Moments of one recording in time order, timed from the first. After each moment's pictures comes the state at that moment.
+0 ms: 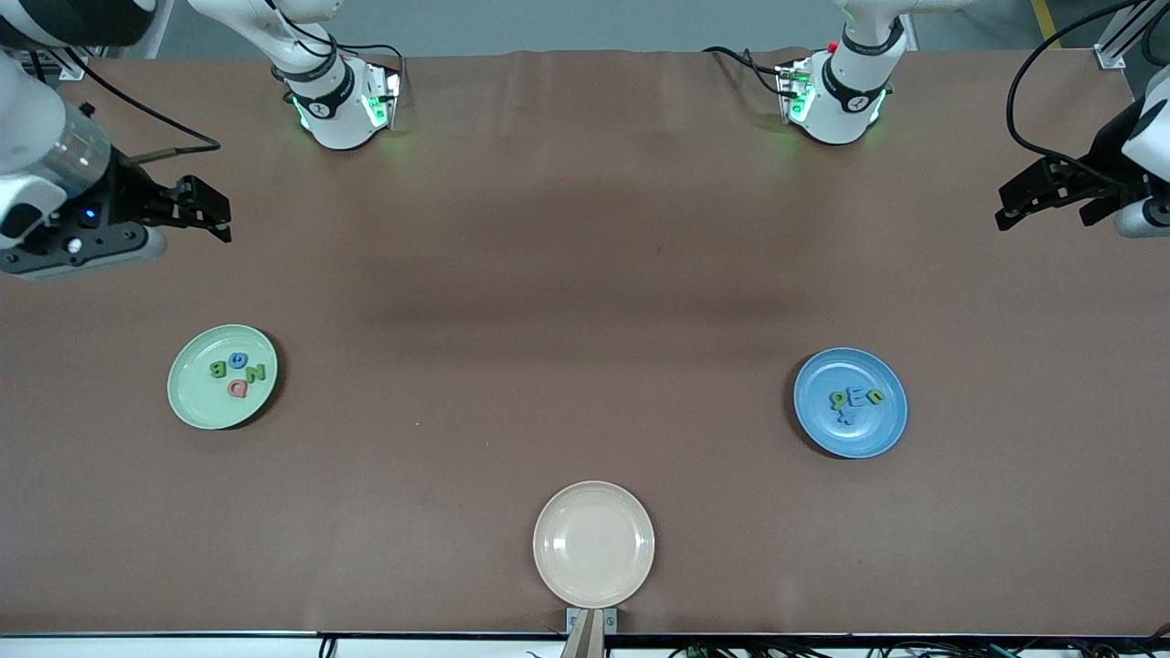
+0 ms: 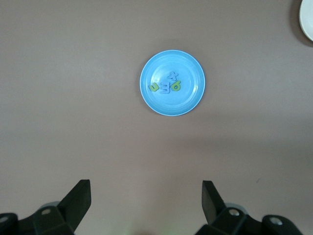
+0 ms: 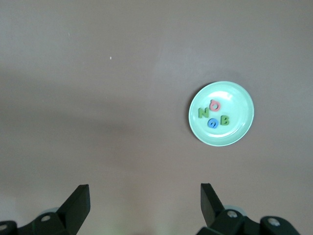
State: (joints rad) left arm 0.01 -0.06 -0.08 -1.58 0.00 1.53 -0.10; right arm -0.06 -0.01 0.19 -1.57 -0.03 1.52 -0.10
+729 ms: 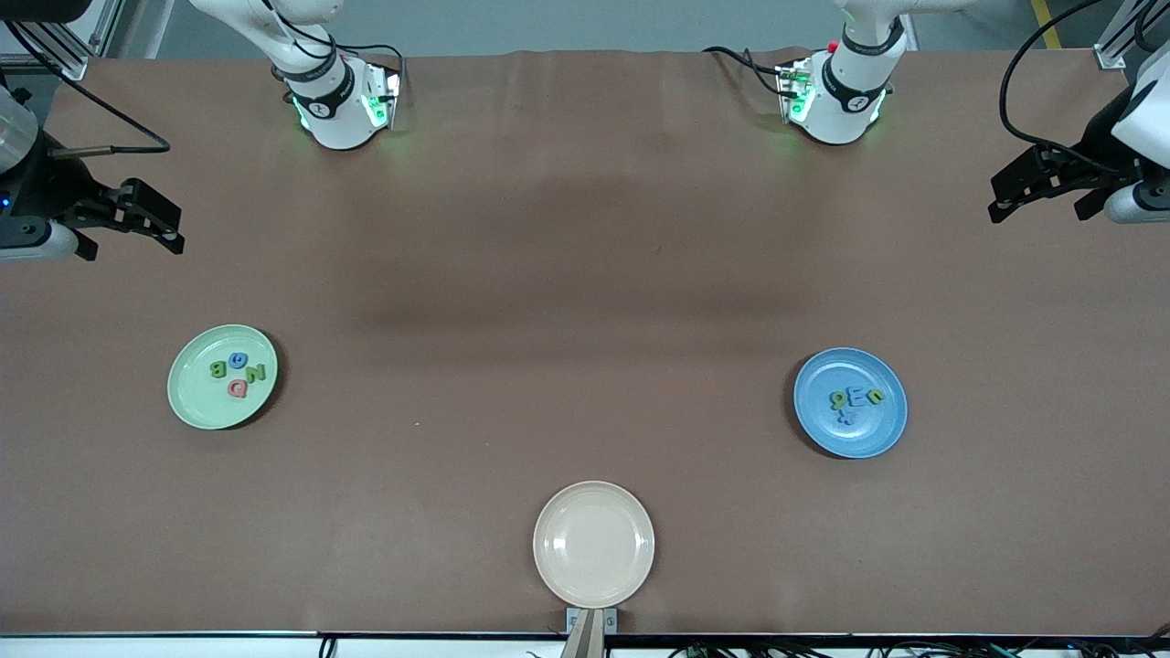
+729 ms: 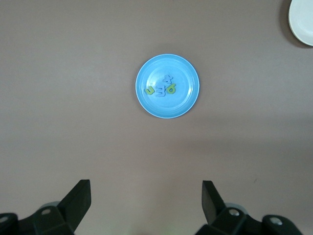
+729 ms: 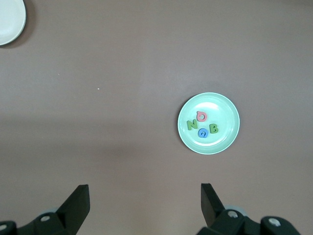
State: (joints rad) left arm 0.01 -0.07 -0.10 -1.57 0.00 1.53 -0.10; right arm -0.12 -0.01 0.19 -1.53 -0.02 1.57 0.00
